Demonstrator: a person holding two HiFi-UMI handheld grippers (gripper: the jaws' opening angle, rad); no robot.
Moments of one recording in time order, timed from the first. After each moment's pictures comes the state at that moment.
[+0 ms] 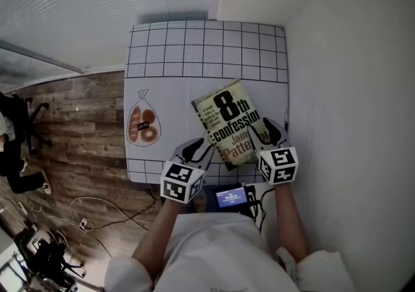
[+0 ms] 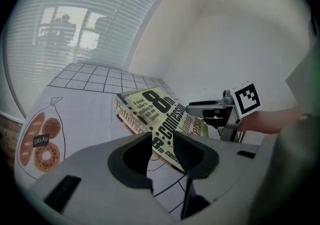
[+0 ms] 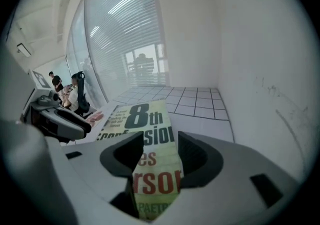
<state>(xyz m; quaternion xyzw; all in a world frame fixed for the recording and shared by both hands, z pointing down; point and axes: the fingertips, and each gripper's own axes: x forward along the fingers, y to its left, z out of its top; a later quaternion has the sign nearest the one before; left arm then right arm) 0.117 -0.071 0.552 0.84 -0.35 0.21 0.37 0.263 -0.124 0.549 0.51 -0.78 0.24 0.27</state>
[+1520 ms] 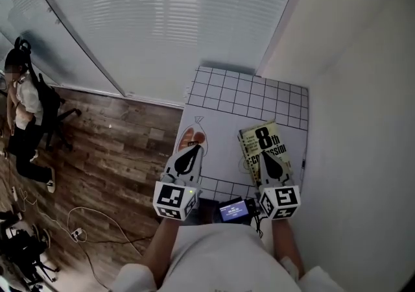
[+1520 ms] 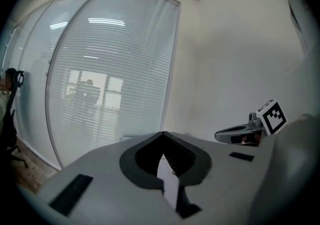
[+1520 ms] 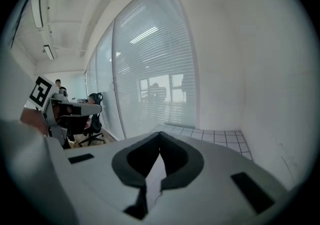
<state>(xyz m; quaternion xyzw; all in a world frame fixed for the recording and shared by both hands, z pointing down) -0.065 -0.077 0.364 0.83 -0.54 0.05 0.14 0.120 -0.089 0.395 0.50 -0.85 0.13 0.15</state>
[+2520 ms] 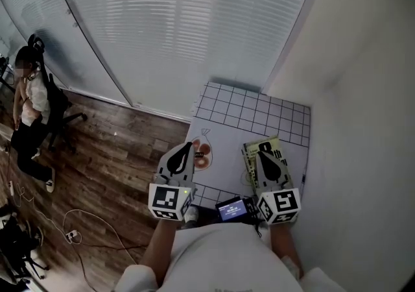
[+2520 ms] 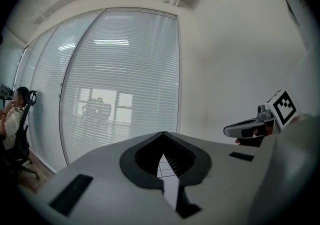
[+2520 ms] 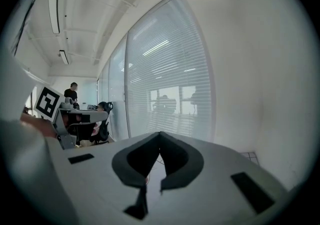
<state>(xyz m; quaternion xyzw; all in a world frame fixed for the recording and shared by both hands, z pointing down) -0.114 -0.083 0.316 0.79 -0.61 0.02 0.07 0.072 -0.103 0.328 0.45 -0.88 0.07 0.10</state>
